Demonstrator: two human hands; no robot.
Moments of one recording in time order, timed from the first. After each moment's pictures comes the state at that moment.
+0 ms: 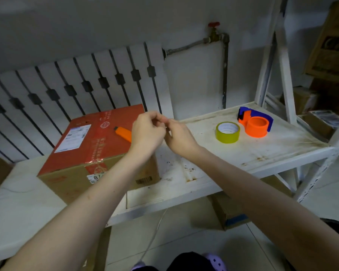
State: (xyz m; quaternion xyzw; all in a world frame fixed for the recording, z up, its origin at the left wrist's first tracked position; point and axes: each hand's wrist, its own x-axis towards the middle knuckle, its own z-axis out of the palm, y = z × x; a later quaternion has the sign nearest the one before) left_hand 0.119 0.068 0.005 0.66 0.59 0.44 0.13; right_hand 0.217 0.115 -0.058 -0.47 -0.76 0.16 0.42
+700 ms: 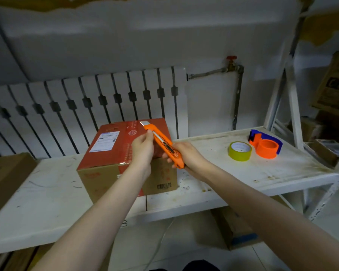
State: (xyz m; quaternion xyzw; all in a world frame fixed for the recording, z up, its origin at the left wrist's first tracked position) left_hand 0.042 0.037 0.003 0.42 0.56 0.60 0.40; right_hand 0.167 0.050 -0.022 -0.39 -0.57 0.59 0.42
